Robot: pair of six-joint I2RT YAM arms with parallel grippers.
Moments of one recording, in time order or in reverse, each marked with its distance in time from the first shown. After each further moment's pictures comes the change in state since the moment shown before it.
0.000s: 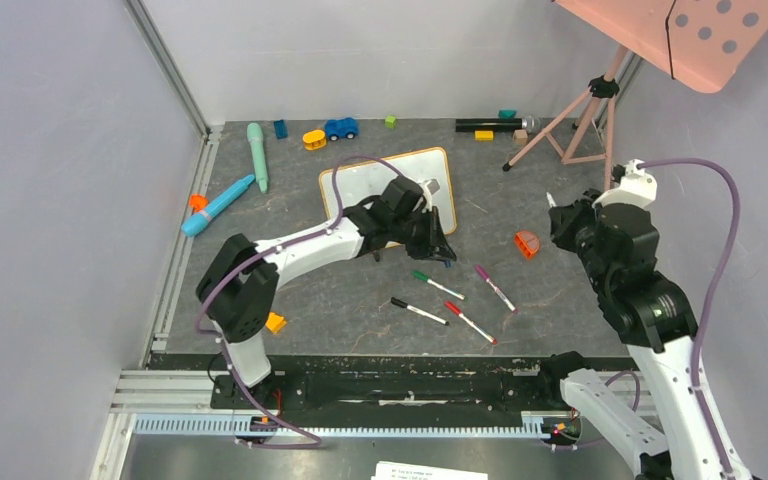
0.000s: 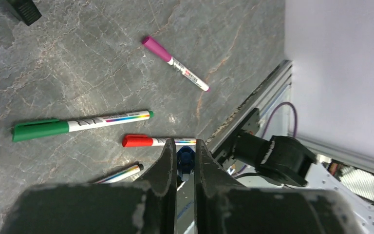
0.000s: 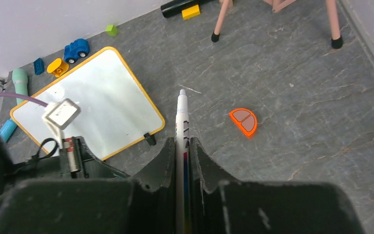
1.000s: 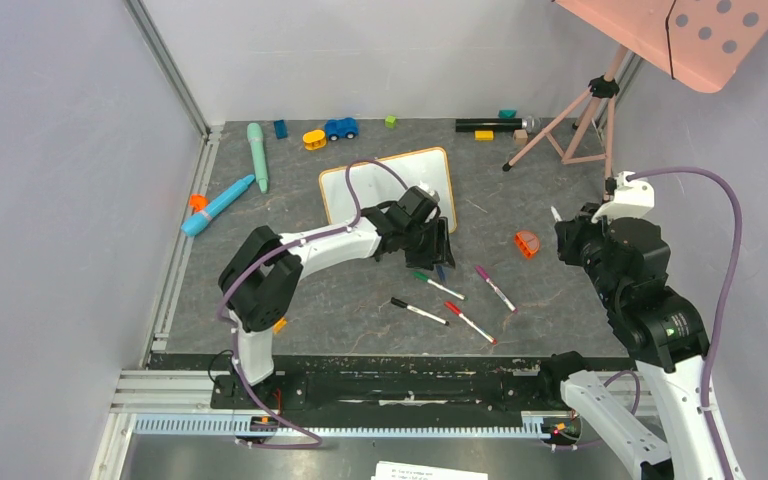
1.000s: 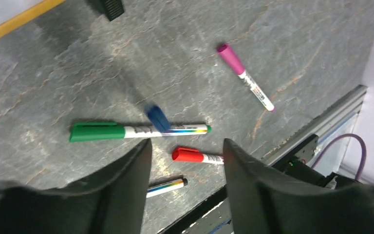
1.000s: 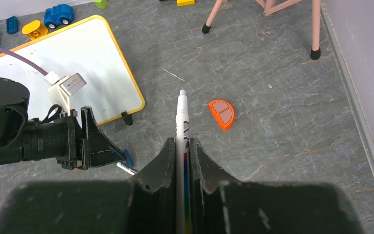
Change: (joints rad) left arm -0.048 0.145 0.089 -0.140 -0.186 0.042; right arm 0.000 -0.086 0.006 -0.095 -0.038 -0.183
